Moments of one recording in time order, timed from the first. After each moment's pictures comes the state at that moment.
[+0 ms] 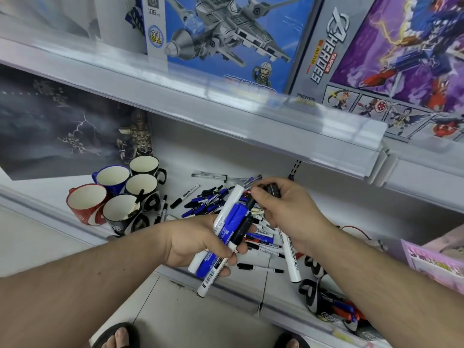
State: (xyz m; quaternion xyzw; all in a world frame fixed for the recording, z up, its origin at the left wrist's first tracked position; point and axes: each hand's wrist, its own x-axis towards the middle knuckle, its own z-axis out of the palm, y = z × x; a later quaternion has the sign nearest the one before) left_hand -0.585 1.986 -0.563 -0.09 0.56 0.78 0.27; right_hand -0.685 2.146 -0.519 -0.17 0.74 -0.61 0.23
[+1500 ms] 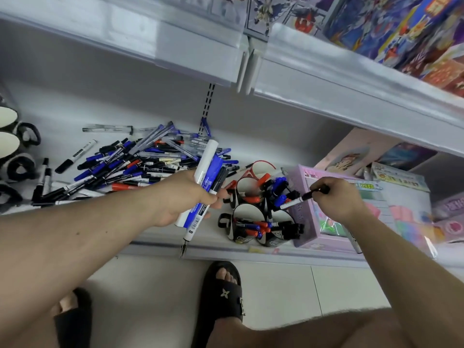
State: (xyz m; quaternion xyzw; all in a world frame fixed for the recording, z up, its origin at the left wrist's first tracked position) left_hand -0.648 2.123 -0.584 -0.15 0.64 0.72 0.22; right_hand -0.741 2.438 -0.568 0.01 0.99 -0.13 0.04
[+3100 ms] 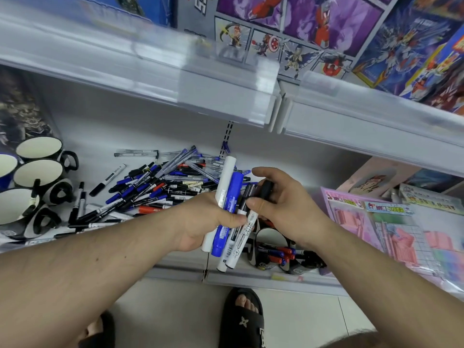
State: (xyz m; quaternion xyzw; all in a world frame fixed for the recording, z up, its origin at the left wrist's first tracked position) left_hand -0.645 2.109 -0.569 -0.12 0.60 0.76 0.23; right_hand -0.692 2.278 -0.537 -0.14 0.80 -0.56 0.19
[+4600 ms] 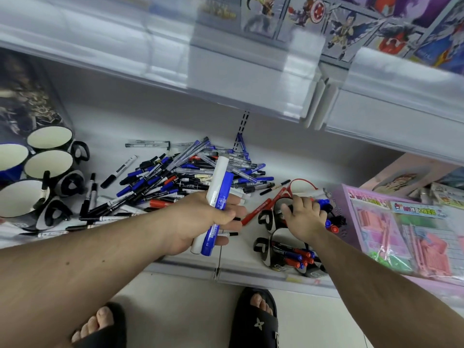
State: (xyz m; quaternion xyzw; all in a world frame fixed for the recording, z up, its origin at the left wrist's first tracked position) left_hand -0.648 2.078 -0.592 -0.17 0.60 0.75 0.23; right_hand -0.787 2.332 -0.691 -0.04 0.99 0.00 0.15
